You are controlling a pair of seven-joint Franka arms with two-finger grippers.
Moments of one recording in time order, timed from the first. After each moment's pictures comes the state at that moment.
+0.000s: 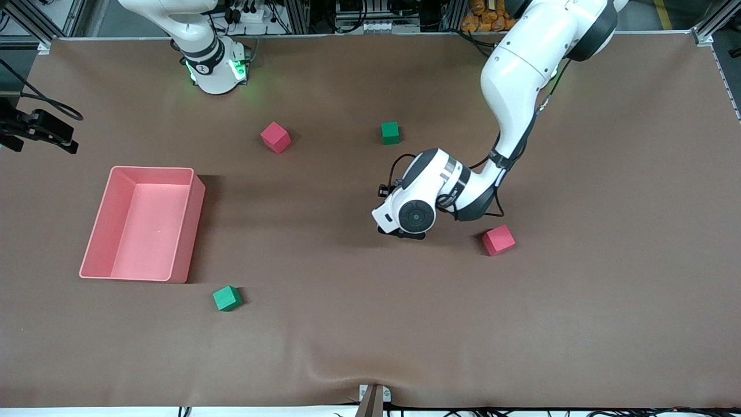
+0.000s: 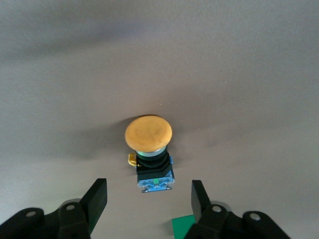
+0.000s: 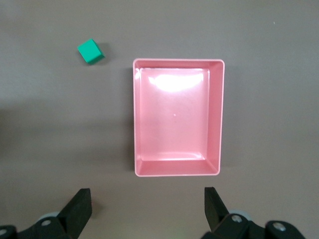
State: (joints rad) left arm -0.50 0.87 -0.23 -1.33 -0.17 1.77 -0.44; right arm 0.00 -0.02 -0.04 -1.52 -0.02 1.51 -0.01
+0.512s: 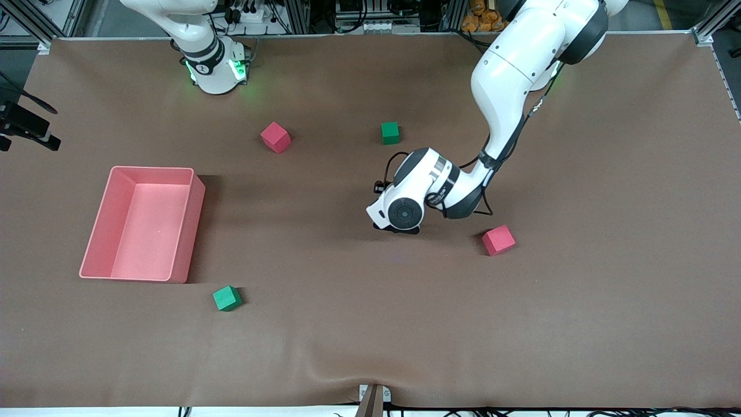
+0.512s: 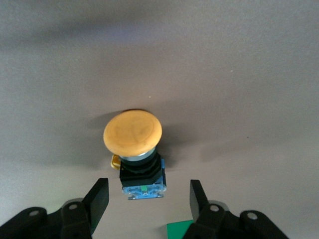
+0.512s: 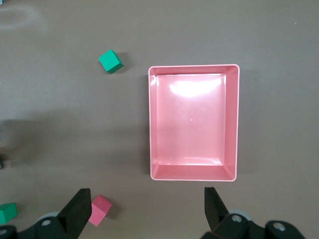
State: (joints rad) left arm -0.54 0.90 -0.22 -1.33 -0.17 1.77 -0.48; right arm -0.07 -0.01 -0.05 -1.50 0.09 1.50 -0.07
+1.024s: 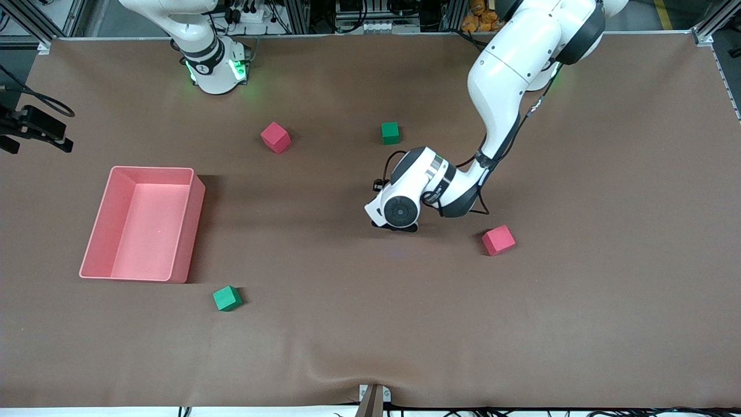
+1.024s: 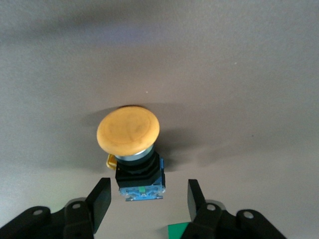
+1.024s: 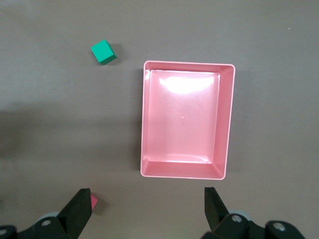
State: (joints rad) left arm -0.55 0.90 -0.22 -1.34 -0.16 1.77 -0.49; right arm -0.03 0.00 -0.04 -1.51 0.01 1.49 -0.08
